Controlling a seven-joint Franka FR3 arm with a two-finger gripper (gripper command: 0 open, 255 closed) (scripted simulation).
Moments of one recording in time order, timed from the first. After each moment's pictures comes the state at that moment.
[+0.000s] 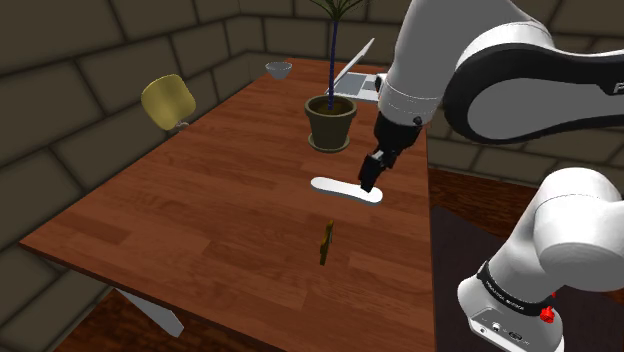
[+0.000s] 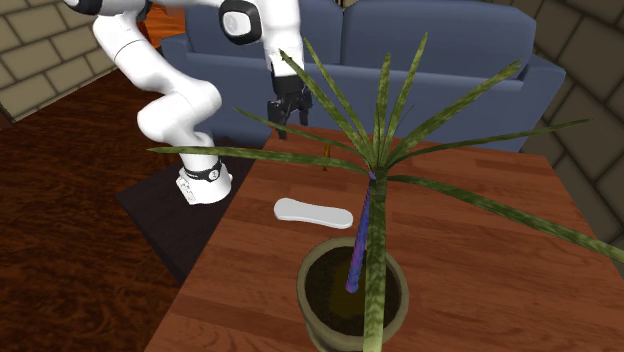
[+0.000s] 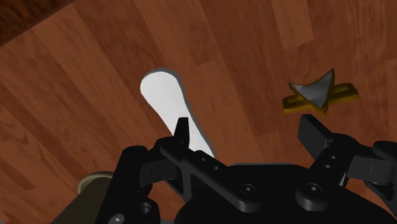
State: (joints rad) arm 0.15 -0.82 0.29 -2.67 0.11 1.99 0.22
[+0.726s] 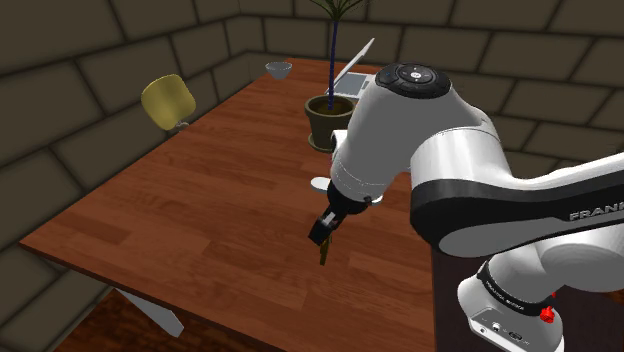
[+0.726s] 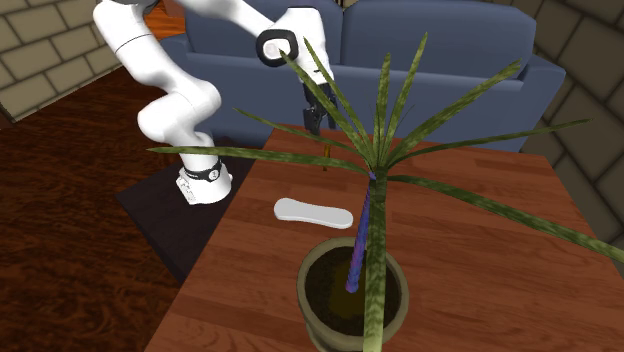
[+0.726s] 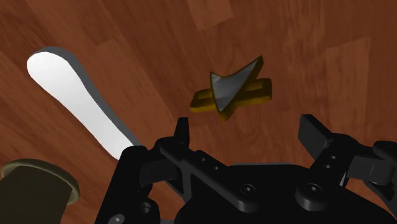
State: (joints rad) arm 0.17 -0.60 0.60 -2.68 0.15 2.36 0.48
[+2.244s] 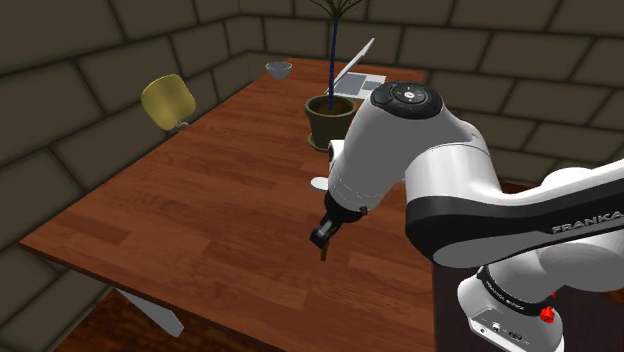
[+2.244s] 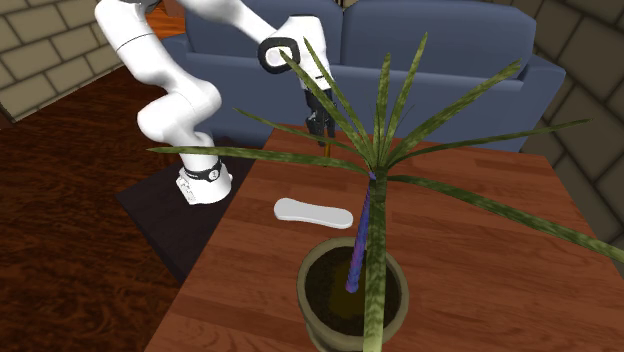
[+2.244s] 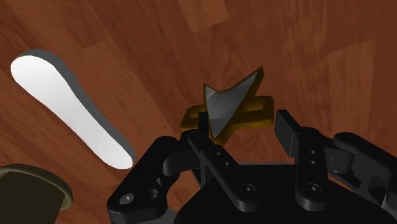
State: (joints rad) arm 0.16 -0.56 0.63 -2.70 0.14 2.43 0.50
